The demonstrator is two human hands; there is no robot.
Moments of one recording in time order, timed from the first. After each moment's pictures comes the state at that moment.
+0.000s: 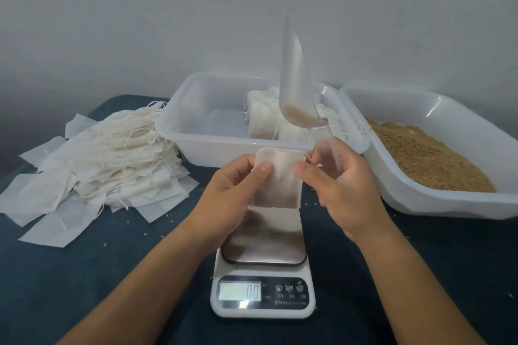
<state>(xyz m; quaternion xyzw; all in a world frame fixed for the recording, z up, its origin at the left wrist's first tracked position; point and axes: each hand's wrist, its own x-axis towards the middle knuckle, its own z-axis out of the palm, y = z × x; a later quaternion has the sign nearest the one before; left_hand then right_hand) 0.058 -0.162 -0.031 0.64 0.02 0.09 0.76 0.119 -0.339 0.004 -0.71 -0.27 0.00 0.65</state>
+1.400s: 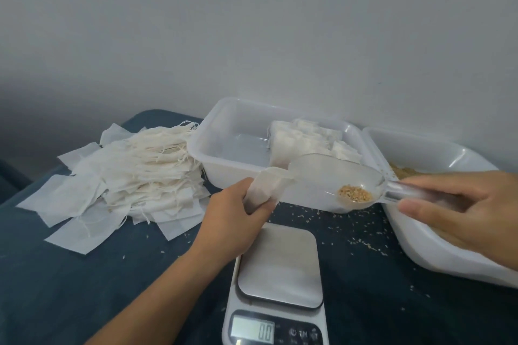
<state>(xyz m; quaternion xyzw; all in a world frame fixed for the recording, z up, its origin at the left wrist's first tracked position) 0.063 -0.129 -0.041 0.84 0.12 0.24 0.47 0.125 -0.423 0.114 -0.91 -0.27 -0.04 0.30</state>
